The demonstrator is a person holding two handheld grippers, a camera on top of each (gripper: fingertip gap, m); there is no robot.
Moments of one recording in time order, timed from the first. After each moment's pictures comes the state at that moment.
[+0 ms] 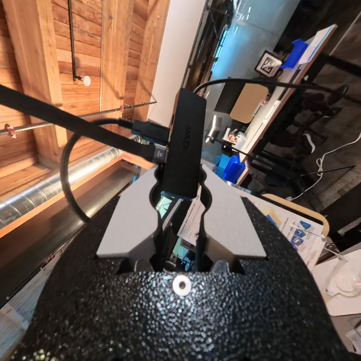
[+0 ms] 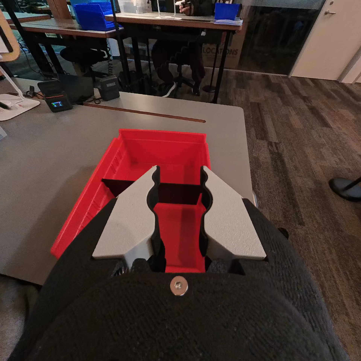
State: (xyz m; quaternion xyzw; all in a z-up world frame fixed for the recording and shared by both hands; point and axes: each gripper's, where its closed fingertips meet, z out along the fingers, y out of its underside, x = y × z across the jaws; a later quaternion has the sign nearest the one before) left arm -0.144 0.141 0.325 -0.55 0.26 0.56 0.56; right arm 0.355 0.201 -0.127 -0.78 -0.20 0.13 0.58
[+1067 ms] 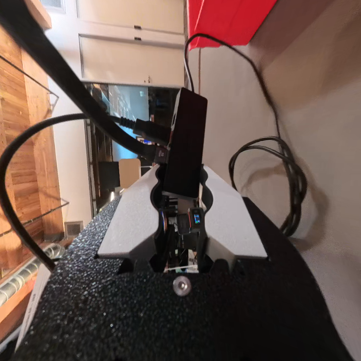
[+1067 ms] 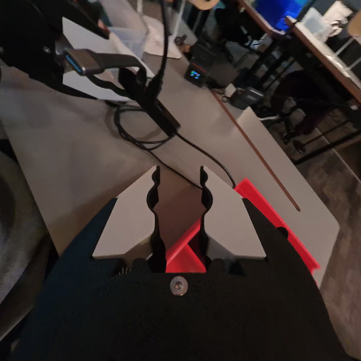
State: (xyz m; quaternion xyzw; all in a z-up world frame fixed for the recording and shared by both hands) left arm -0.016 0.157 -0.190 -0.51 0.57 0.39 0.51; right arm 0.122 0.145 -0.157 -0.63 -0.58 0.14 0.50
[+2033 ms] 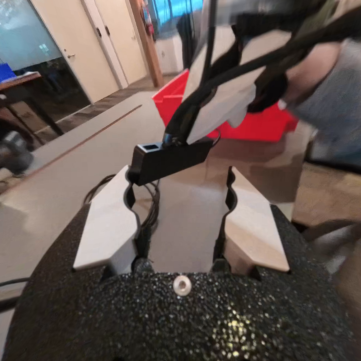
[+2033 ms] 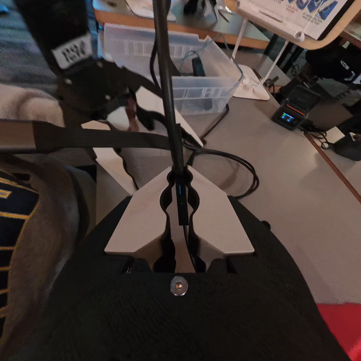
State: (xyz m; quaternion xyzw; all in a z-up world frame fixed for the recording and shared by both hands) left arm 0.018 0.084 -0.223 -0.70 0.33 -0.15 0.61; right arm 0.015 0.082 -0.195 -0.55 -0.64 0.32 0.42
